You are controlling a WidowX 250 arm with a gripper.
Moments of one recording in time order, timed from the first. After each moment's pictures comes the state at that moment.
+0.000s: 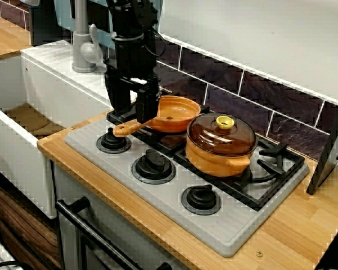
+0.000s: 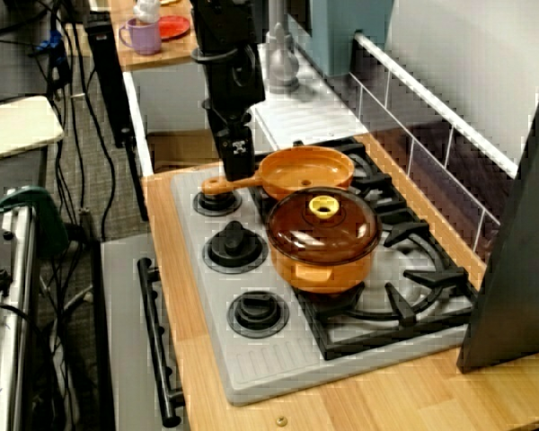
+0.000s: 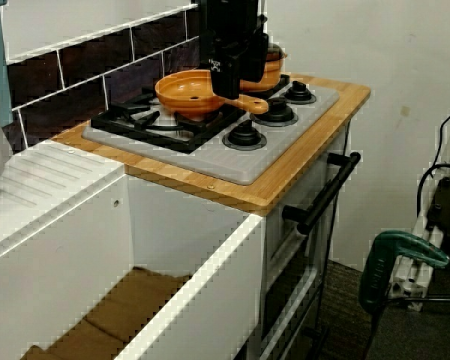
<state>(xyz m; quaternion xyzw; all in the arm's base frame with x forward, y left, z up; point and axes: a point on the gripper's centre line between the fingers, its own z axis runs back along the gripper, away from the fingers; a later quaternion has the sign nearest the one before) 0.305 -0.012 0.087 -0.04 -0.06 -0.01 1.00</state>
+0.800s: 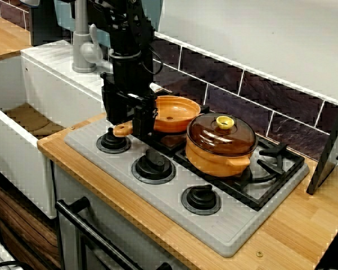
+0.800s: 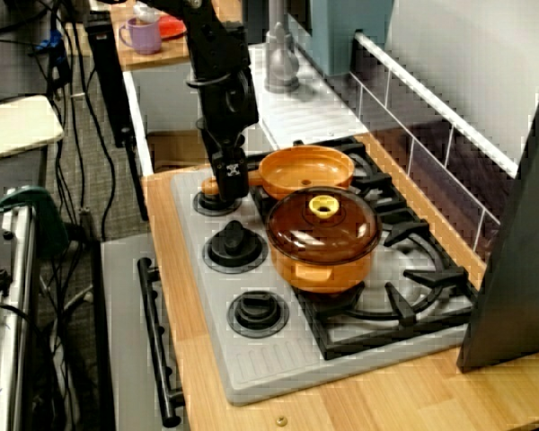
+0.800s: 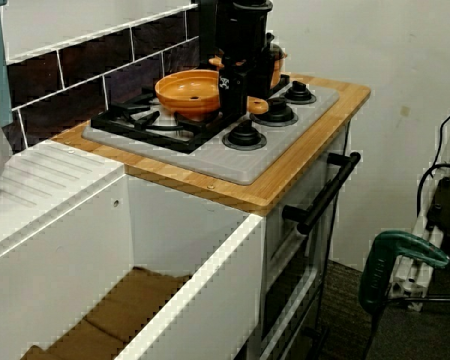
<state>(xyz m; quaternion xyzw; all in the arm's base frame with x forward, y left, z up) 0.296 -0.015 0.069 -0.03 -0.06 -0.01 1.00</state>
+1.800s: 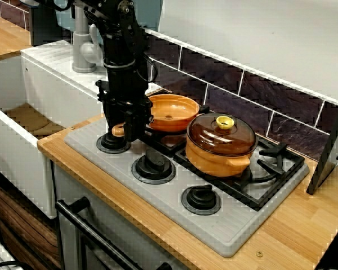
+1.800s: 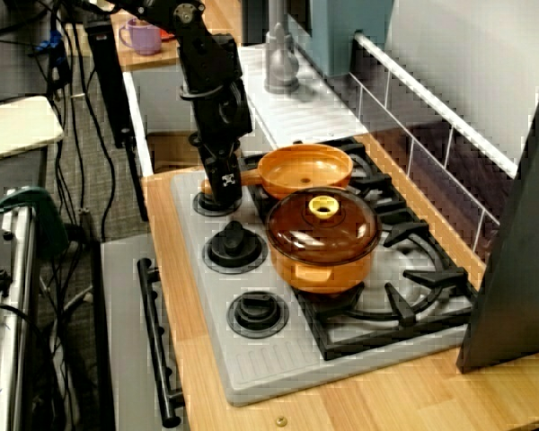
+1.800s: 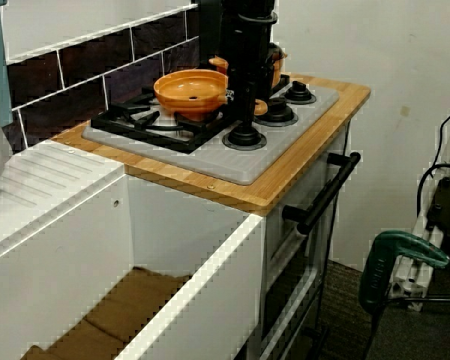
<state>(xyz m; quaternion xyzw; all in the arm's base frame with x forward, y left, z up) 0.291 -0.013 0.059 -0.03 -0.07 0.01 1.00</state>
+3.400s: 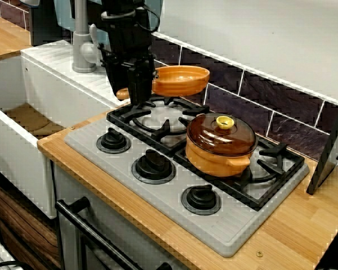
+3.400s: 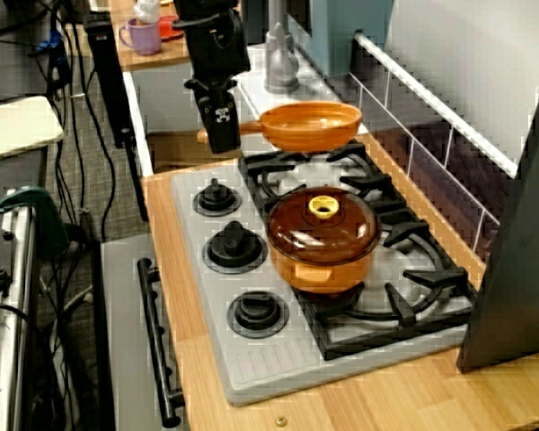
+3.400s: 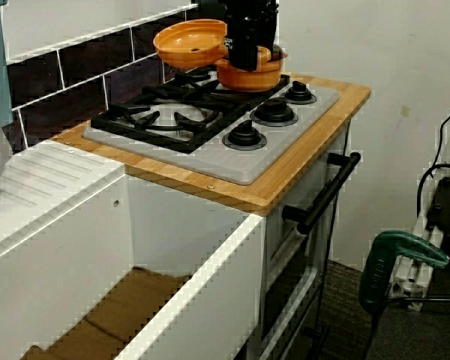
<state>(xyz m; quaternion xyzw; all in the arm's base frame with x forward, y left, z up) 0.294 -0.017 0.118 -0.09 -0.07 -0.01 0.99</state>
